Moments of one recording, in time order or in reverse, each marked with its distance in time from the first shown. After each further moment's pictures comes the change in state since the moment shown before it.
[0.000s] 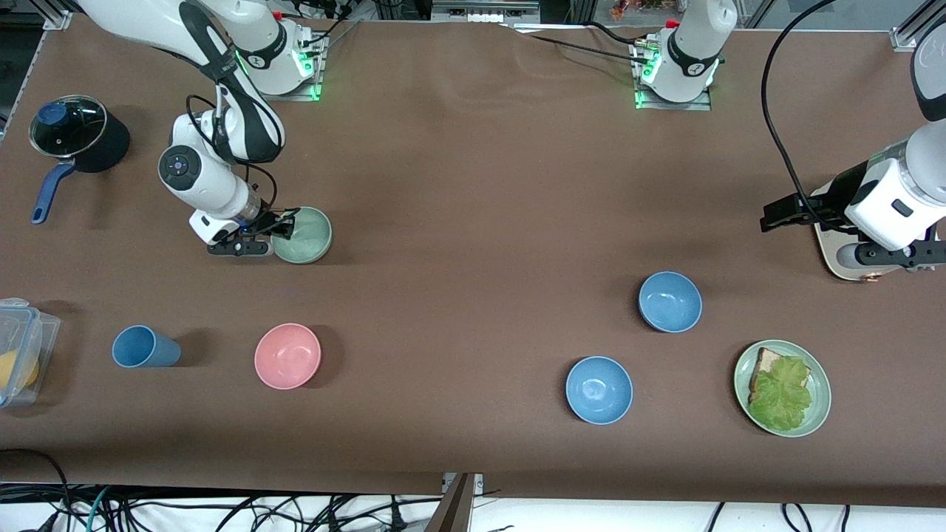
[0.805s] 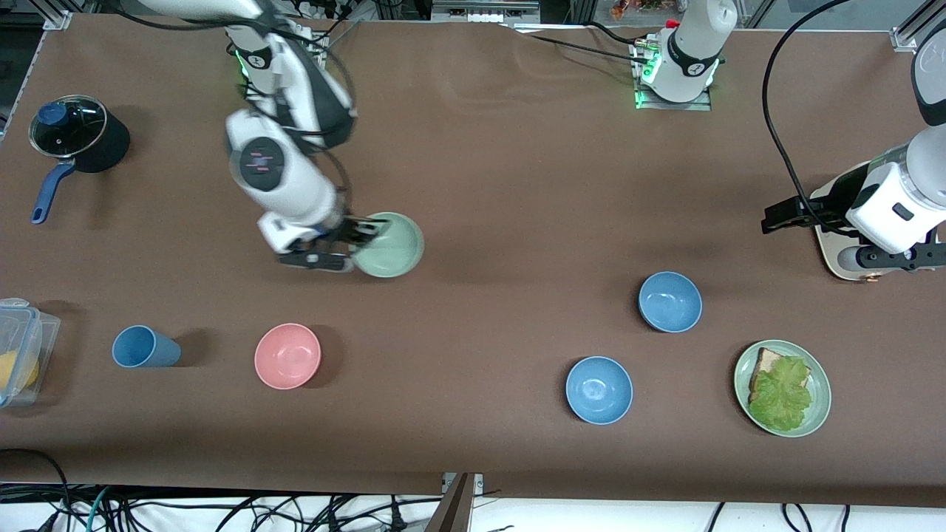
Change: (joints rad) left arm 0.002 0.006 0.005 0.001 0.000 0.000 0.000; right arm 0.293 0.167 0.142 0.569 0.003 -0.356 0.593
